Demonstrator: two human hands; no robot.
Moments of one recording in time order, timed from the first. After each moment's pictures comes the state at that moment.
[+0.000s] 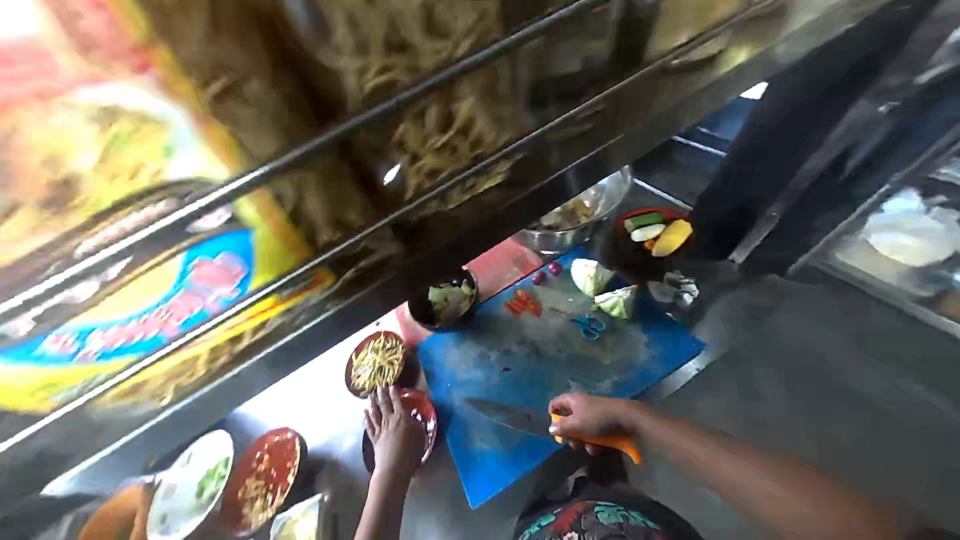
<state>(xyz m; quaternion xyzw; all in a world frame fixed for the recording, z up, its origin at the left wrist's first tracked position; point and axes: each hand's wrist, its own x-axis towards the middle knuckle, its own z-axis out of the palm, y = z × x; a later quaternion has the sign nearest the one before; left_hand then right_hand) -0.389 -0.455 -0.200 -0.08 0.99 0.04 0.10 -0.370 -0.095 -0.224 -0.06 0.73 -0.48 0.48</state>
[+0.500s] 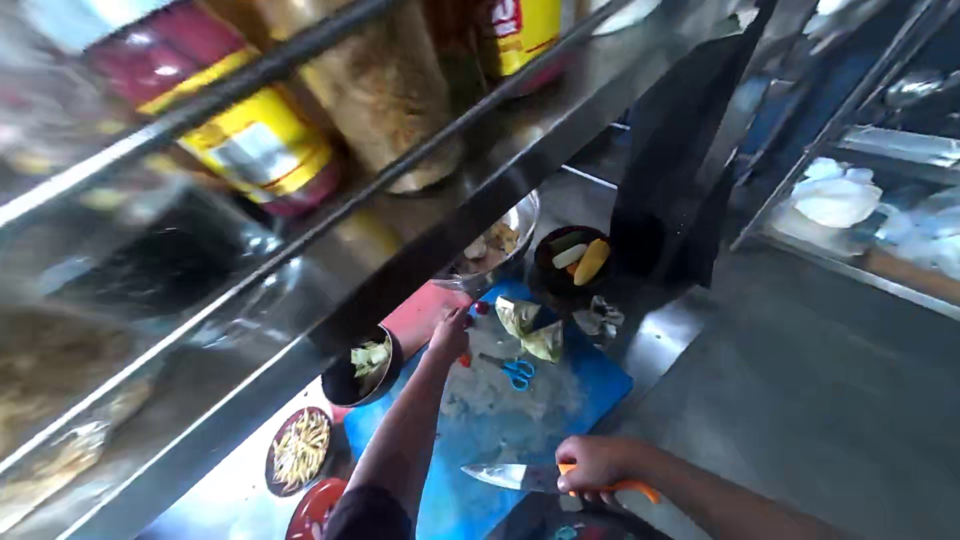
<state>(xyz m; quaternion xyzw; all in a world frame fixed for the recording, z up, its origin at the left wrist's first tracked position) -0.635 -0.162 -0.237 0.22 0.95 0.14 0.19 -0.369 0.048 -0.263 -0.06 0.72 -0.45 0.53</state>
